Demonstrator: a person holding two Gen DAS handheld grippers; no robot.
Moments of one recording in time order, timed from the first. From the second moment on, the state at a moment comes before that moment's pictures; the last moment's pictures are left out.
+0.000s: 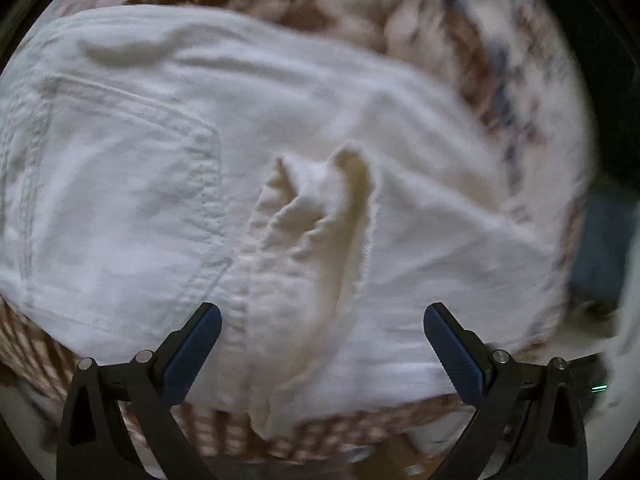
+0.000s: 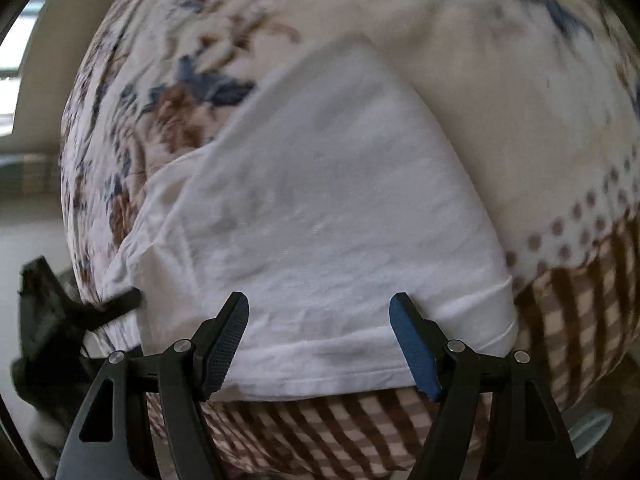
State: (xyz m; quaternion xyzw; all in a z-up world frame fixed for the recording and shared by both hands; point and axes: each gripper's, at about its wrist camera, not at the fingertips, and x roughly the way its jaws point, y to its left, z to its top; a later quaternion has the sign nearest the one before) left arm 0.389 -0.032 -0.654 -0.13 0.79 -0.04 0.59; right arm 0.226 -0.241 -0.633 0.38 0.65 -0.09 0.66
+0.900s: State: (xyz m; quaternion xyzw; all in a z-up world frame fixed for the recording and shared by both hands) left arm 0.305 -0.013 -0.639 -0.06 0.75 -0.02 0.66; right arm 0.254 -0.167 -0.644 0.15 0.75 -0.04 0.65
